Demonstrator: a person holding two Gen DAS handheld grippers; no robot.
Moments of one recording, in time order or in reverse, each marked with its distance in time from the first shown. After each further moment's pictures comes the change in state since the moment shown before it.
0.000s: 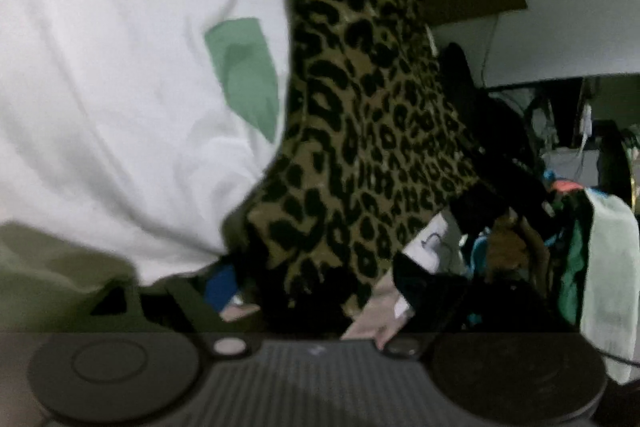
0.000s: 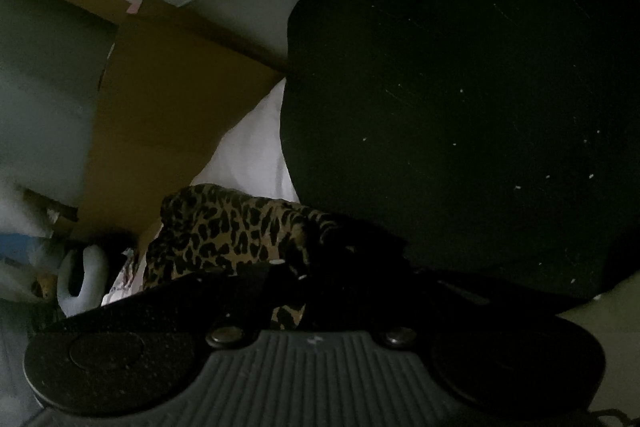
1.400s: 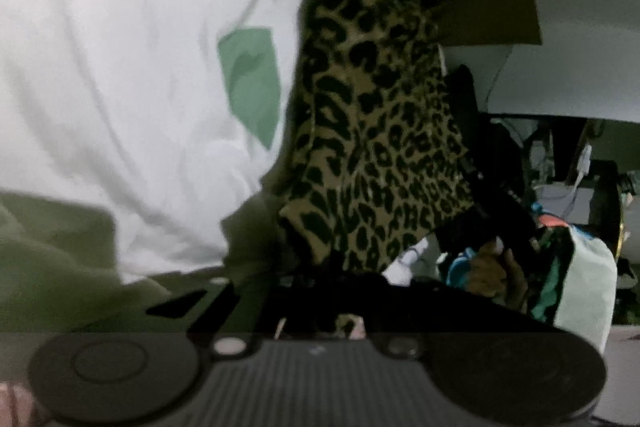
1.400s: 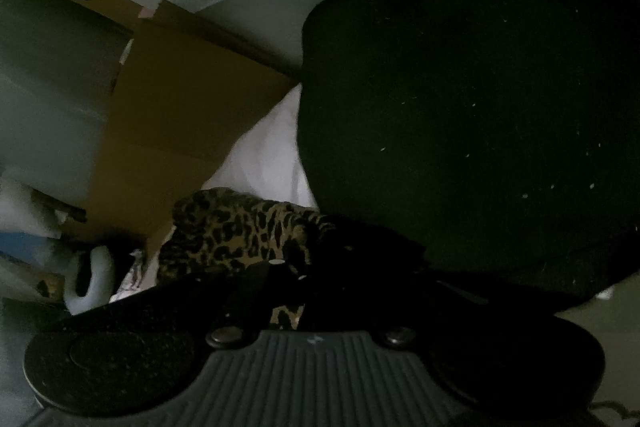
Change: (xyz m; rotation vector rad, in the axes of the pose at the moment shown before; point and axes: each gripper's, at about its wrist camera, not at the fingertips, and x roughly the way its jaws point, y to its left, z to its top) left arm -0.020 -0.009 0.007 -0.117 0.002 -0.001; right arm -0.007 0.009 0.001 0.001 -0.003 0.026
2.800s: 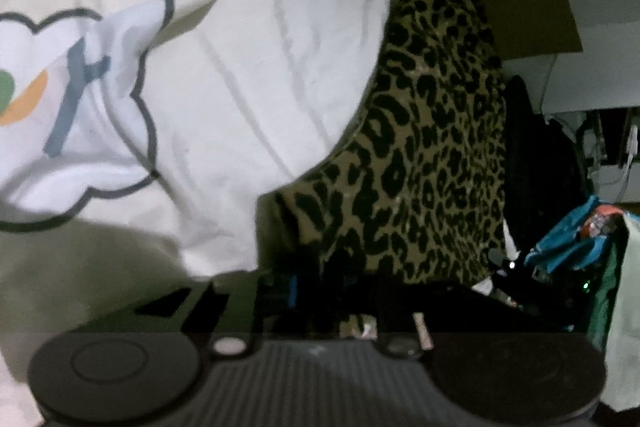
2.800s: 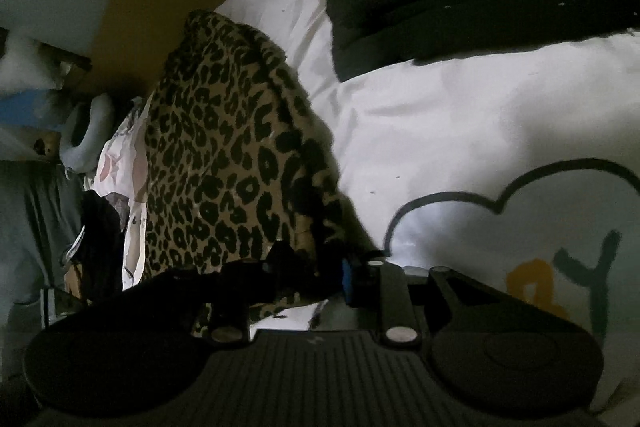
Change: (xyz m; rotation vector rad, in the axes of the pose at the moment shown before) left arm -0.030 0.037 0.036 0.081 -0.035 0.192; right arm 0.010 -0.037 -0.074 -0.160 0.367 0.008
